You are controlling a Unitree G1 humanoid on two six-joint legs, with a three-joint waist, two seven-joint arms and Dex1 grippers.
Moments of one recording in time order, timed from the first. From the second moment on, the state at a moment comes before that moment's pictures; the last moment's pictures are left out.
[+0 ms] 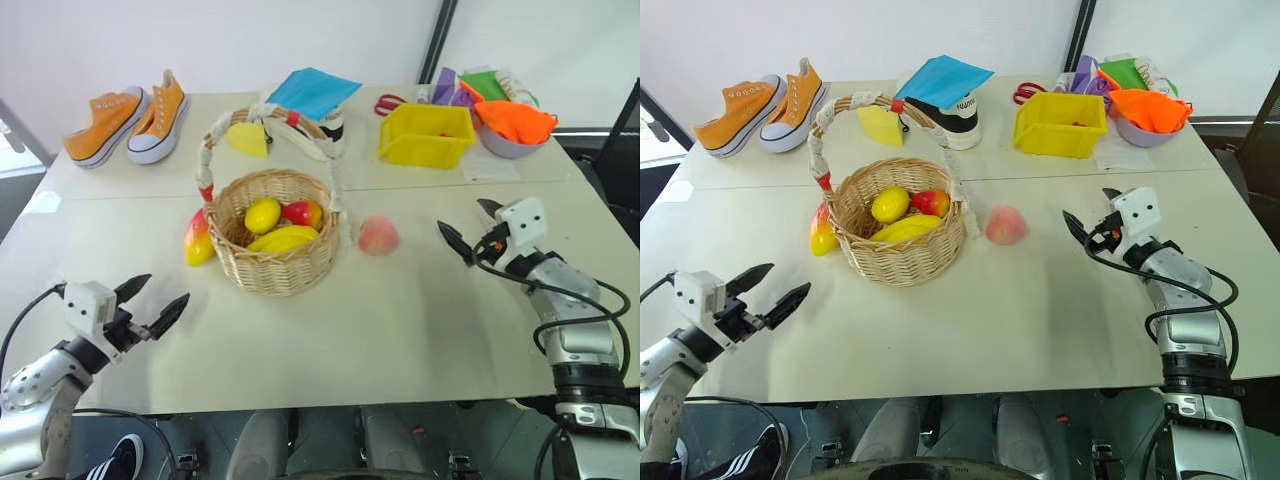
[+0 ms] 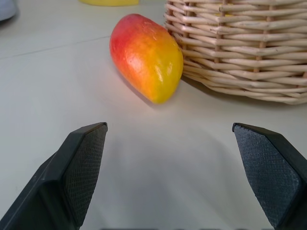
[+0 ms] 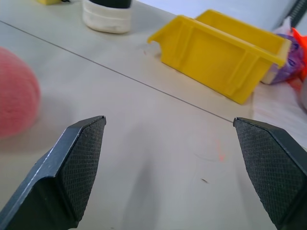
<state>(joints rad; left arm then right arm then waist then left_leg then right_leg) 0.26 0.57 0.42 -0.13 -0.50 0.12 -0.78 -0.31 -0.59 -0.20 0.22 0.23 0.04 0.58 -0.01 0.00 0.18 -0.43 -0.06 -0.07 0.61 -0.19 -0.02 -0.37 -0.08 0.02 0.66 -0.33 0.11</state>
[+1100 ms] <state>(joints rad) 0.22 0.57 0.45 -0.14 -0.54 0.01 -0.86 -0.31 -0.56 -0.18 0.19 0.28 0.06 0.69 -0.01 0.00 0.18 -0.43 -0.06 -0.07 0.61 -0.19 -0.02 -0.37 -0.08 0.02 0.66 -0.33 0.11</state>
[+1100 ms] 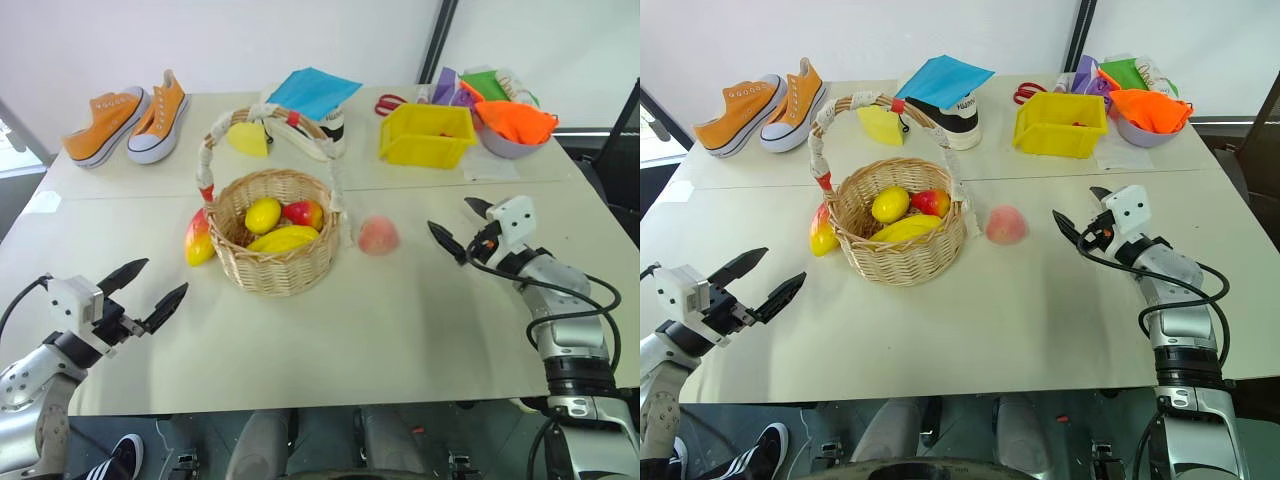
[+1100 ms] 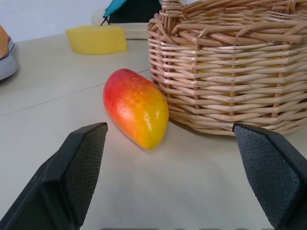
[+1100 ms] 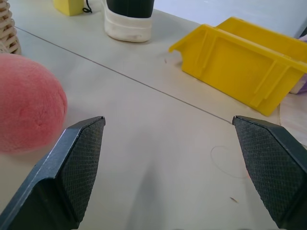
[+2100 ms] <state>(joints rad) 0.32 0.61 0.42 -0.32 -0.64 0.07 -1.03 -0.52 -0.64 0.04 -0.08 0.33 0.65 0.76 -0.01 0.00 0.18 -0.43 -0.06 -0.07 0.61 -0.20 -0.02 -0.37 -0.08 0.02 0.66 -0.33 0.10</state>
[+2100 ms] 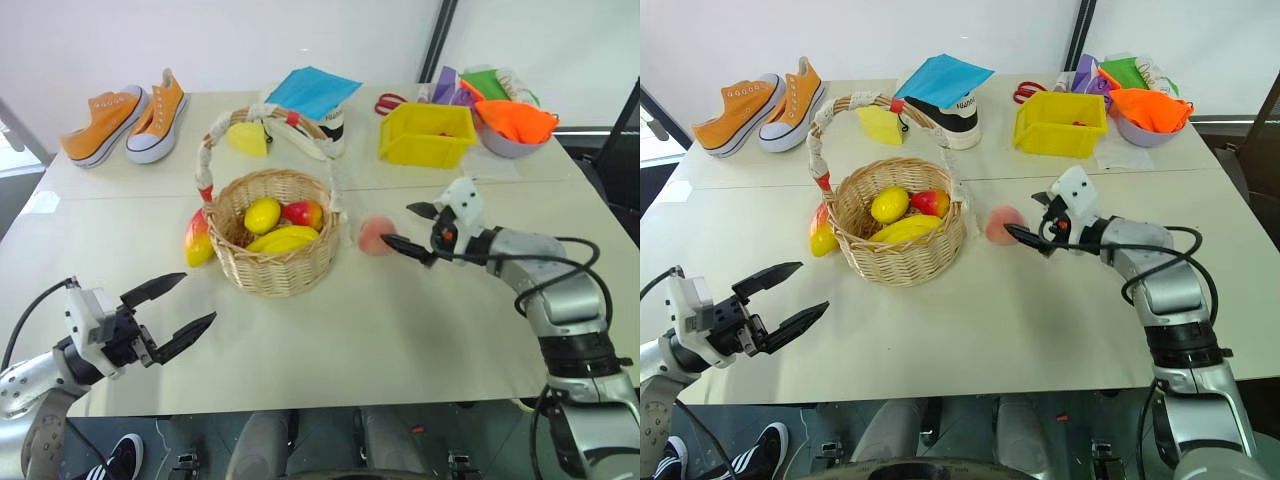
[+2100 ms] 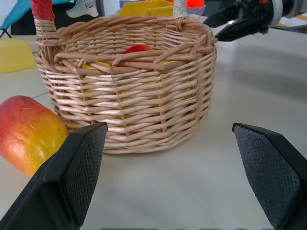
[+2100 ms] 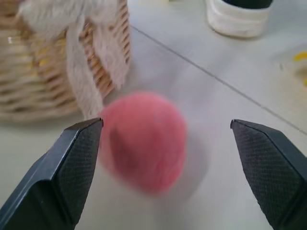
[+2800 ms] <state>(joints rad) 0.32 0.59 0.41 -0.32 -0.62 0.06 -1.02 -0.58 -0.57 0.12 0.00 0.28 0.77 0.72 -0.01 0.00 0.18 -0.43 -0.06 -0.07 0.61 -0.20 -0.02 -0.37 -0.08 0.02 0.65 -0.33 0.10</state>
